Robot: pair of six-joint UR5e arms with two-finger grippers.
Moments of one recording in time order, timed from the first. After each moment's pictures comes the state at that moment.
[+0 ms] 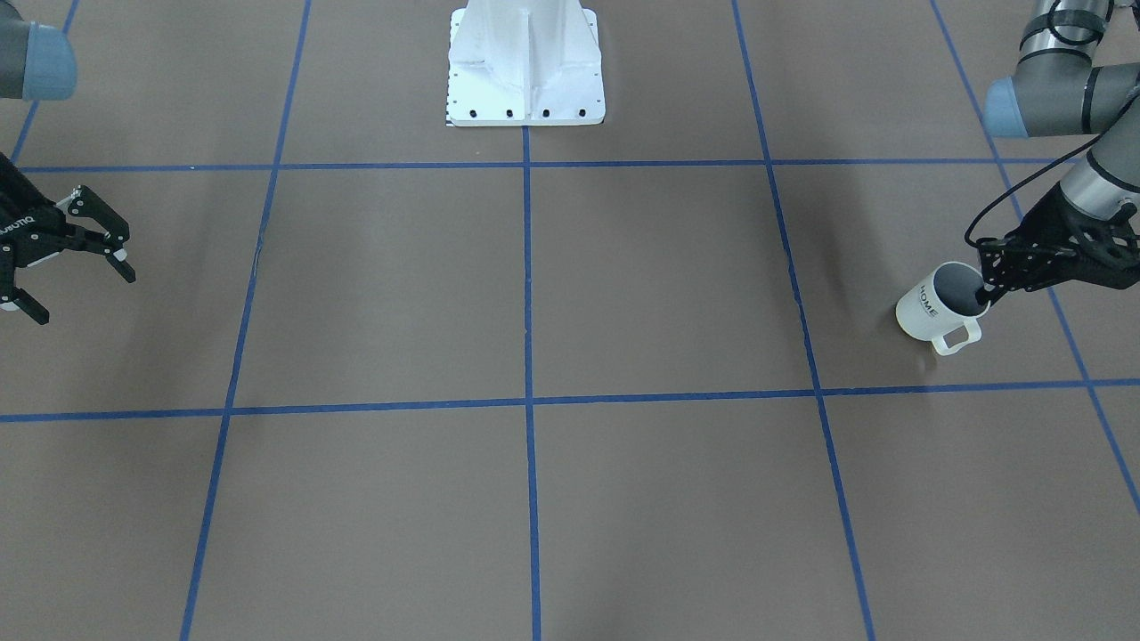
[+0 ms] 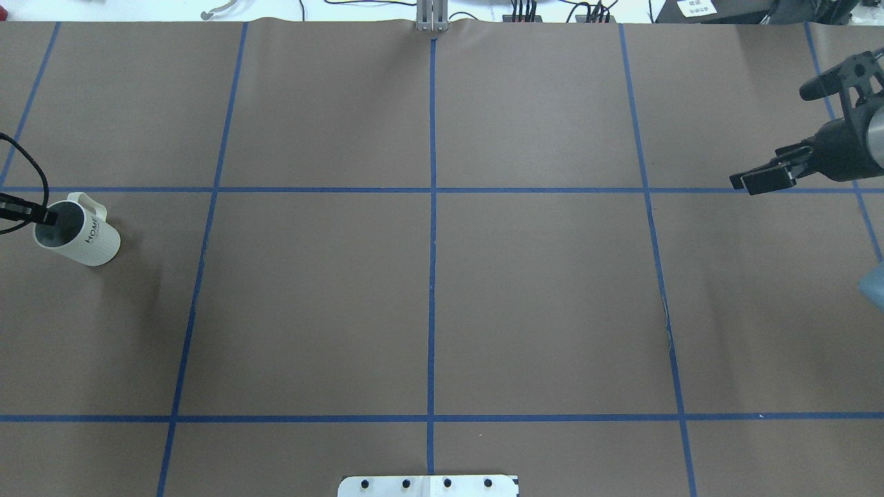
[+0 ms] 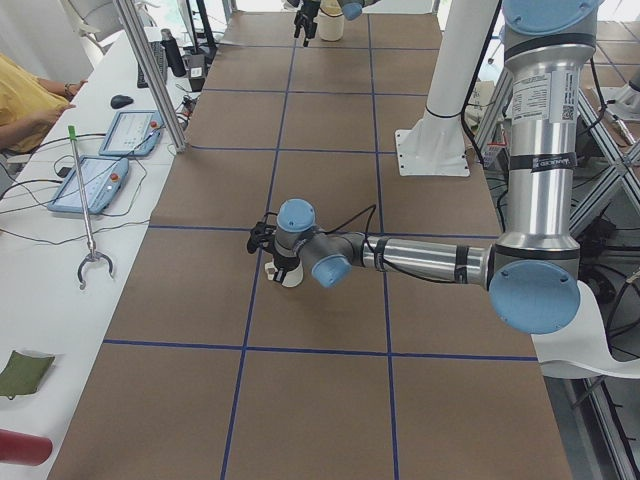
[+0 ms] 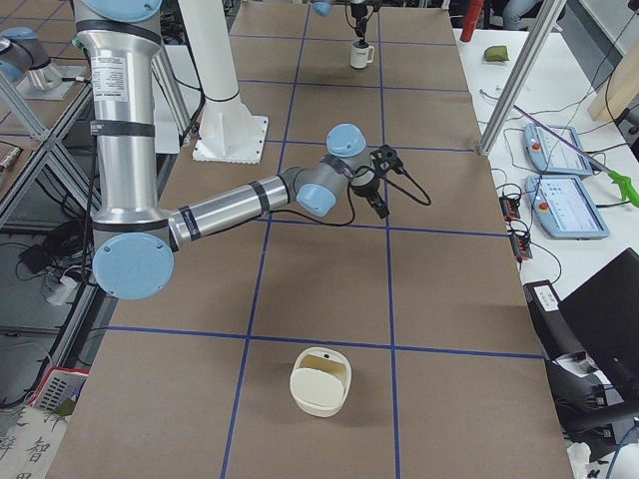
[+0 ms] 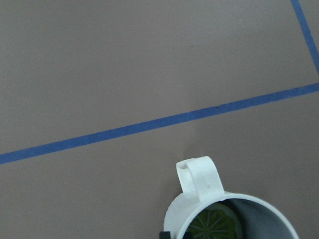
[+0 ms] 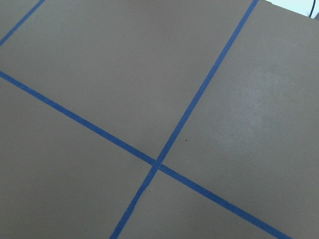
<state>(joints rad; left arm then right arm) -1.09 -1.53 -1.62 -2.32 -2.19 -0.57 1.06 -1.56 1.89 -0.97 2.13 0.44</state>
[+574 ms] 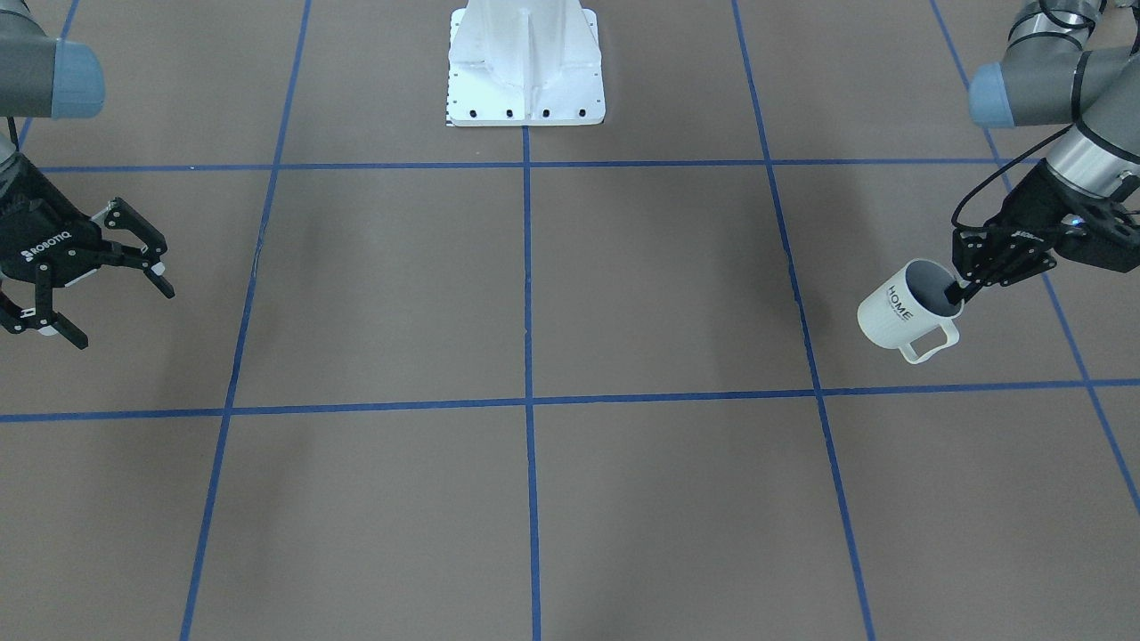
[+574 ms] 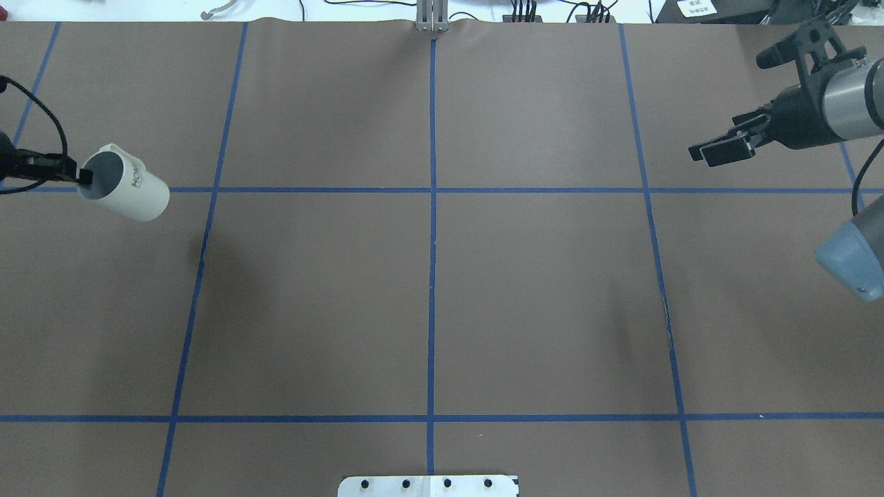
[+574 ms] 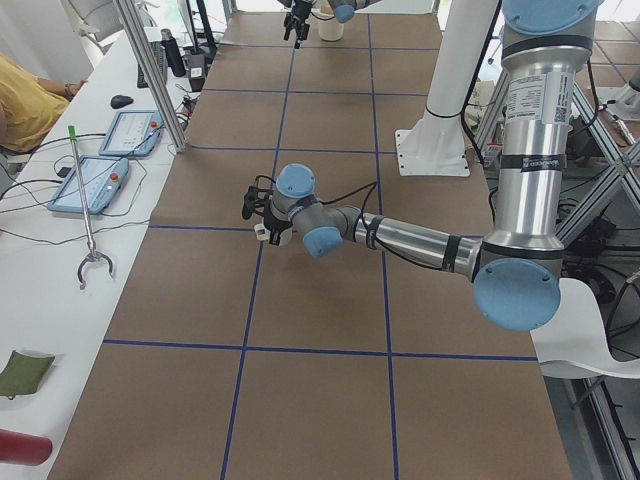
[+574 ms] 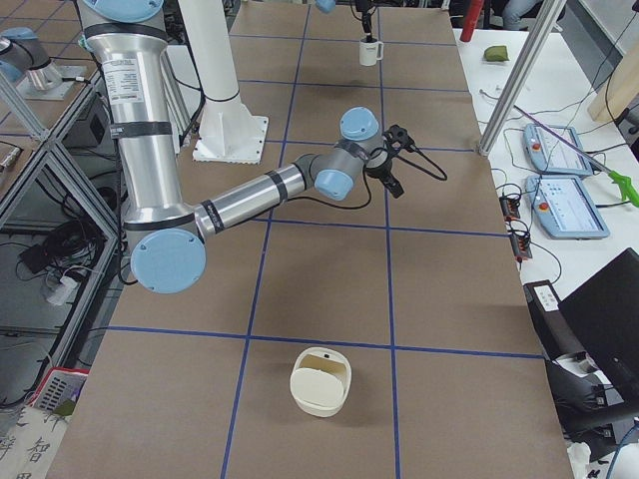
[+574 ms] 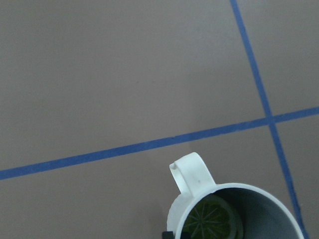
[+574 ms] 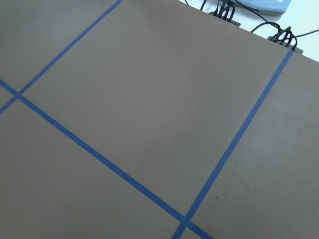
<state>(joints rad) -1.09 -1.64 -1.74 -2.33 -2.20 -0.95 1.04 -1.43 1.85 -0.96 2.13 0.41</state>
